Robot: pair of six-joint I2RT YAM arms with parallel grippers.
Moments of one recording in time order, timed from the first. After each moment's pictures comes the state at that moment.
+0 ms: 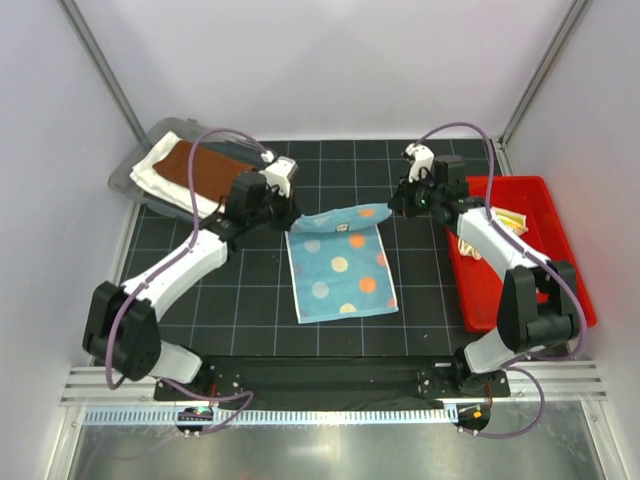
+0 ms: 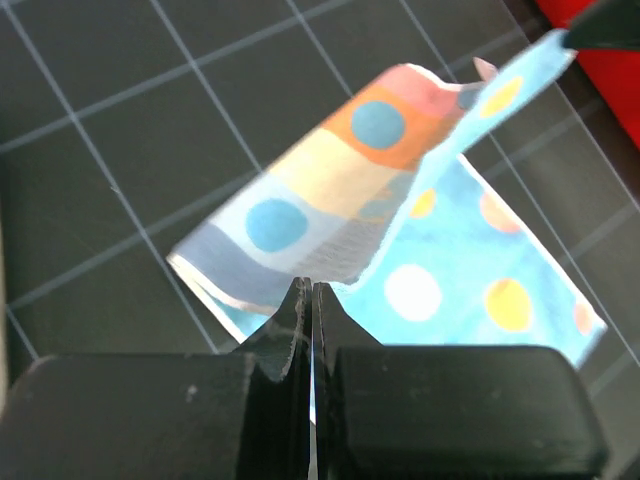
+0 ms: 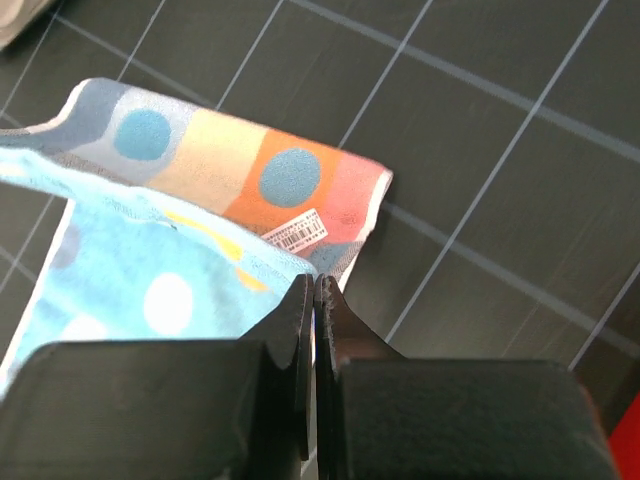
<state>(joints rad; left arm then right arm) -0.47 1.47 1.08 -0.10 0.20 -0.11 0.17 1.57 1.12 -0.17 -0.43 -0.05</state>
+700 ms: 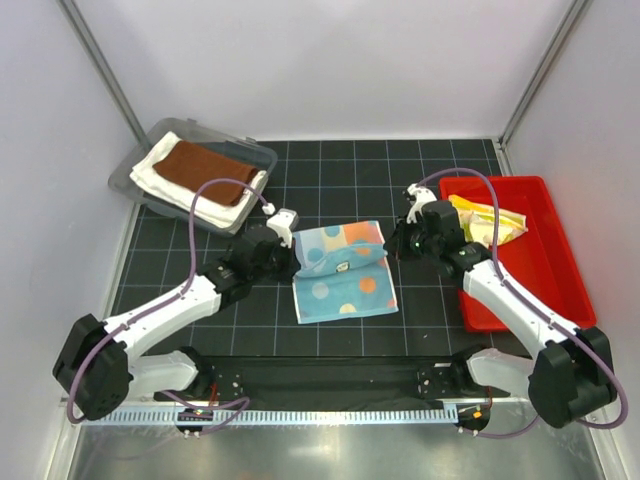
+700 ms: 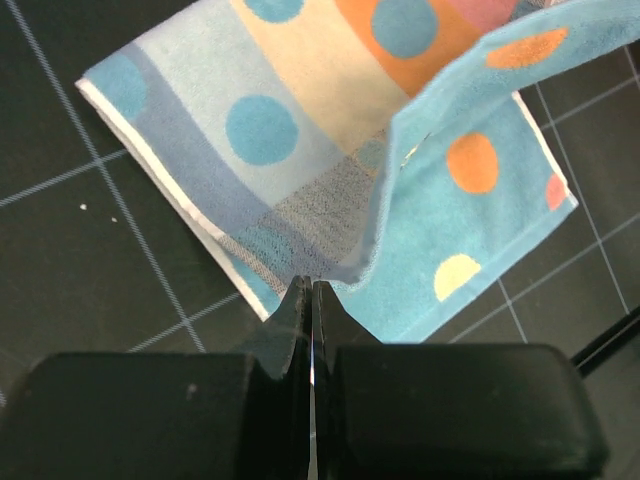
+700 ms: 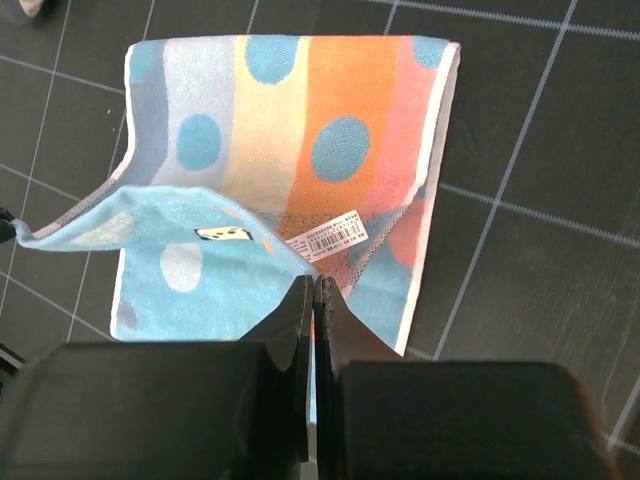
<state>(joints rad) -0.70 1.18 0.73 -0.16 -0.02 -0.34 0.35 1.16 0.76 -0.23 -0.19 0.30</state>
